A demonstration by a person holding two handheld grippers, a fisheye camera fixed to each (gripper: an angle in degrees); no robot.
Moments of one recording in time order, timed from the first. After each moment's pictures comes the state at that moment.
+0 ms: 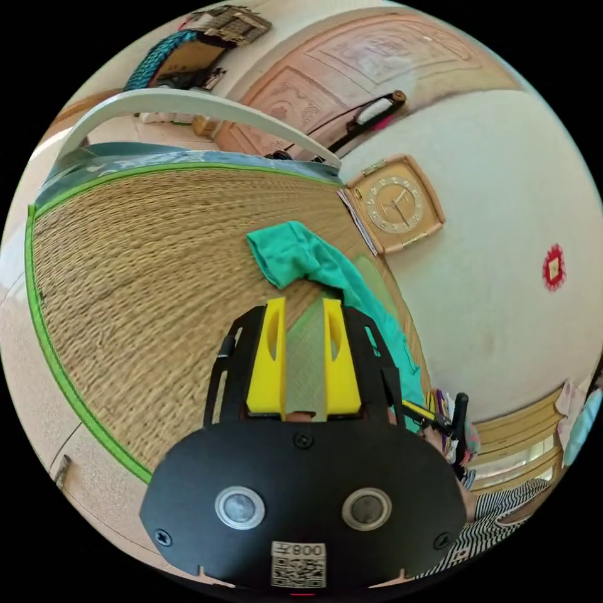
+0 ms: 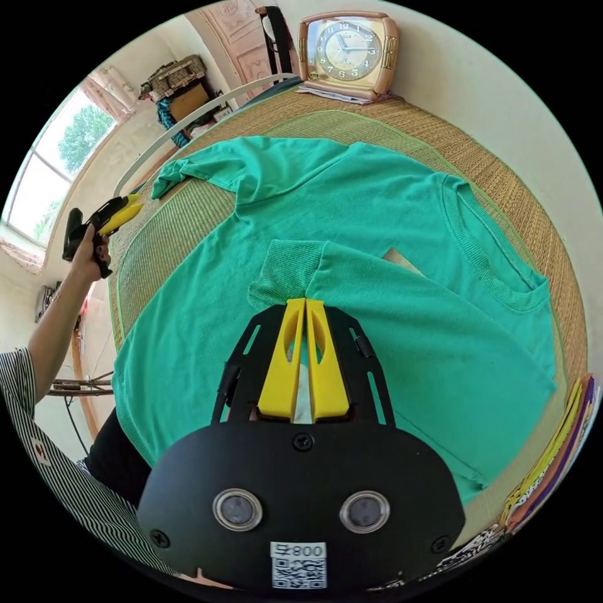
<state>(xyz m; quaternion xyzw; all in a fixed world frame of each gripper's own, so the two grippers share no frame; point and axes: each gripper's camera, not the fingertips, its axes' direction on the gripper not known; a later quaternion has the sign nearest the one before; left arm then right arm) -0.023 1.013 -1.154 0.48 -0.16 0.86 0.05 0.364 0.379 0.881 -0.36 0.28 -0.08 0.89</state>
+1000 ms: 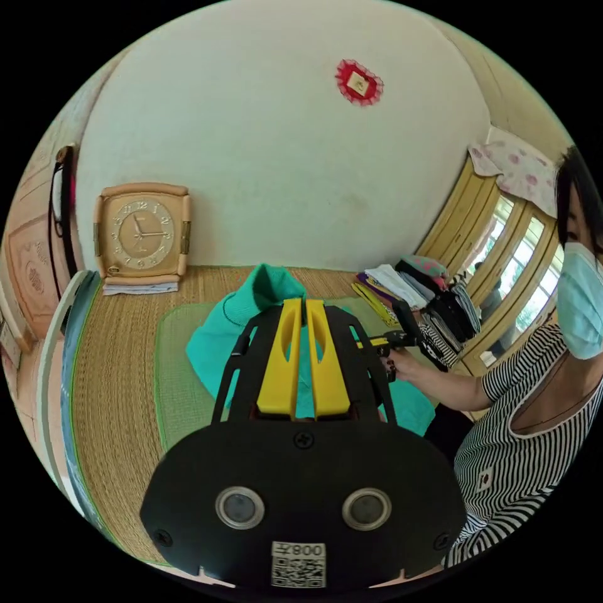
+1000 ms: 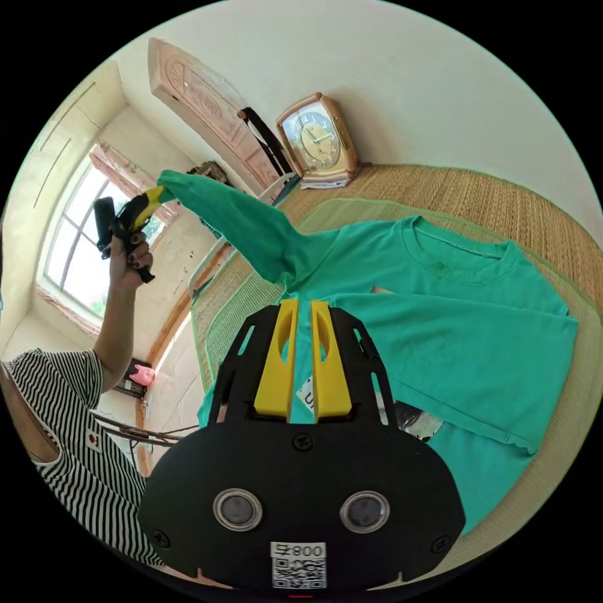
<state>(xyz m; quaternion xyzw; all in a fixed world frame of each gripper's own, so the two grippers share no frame) -0.239 0.904 -0.854 0.19 -0.49 0.80 -0.29 0.369 0.362 0.713 -0.15 0.13 0.01 0.98</state>
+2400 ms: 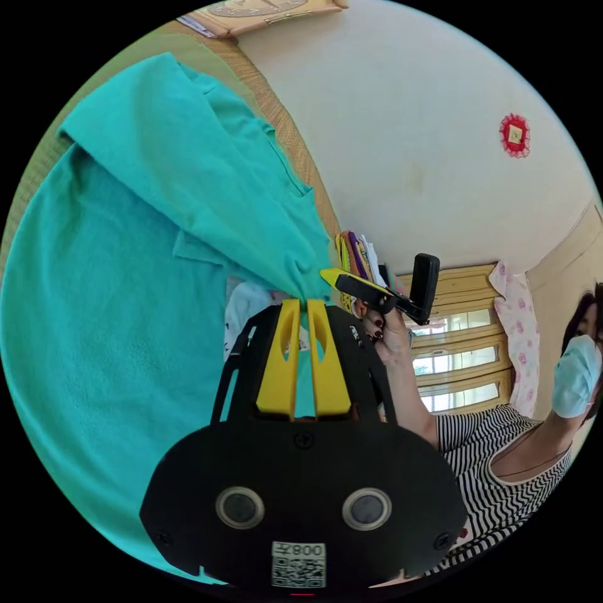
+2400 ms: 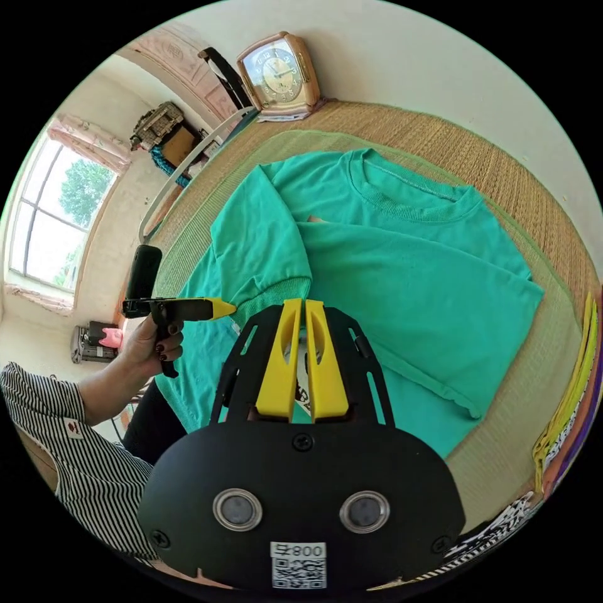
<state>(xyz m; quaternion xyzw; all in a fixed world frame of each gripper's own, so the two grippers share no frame) -0.036 0.611 -0.784 0.18 -0.49 0.84 0.14 0.450 0.360 0.660 -0.31 0.24 0.01 0.92</state>
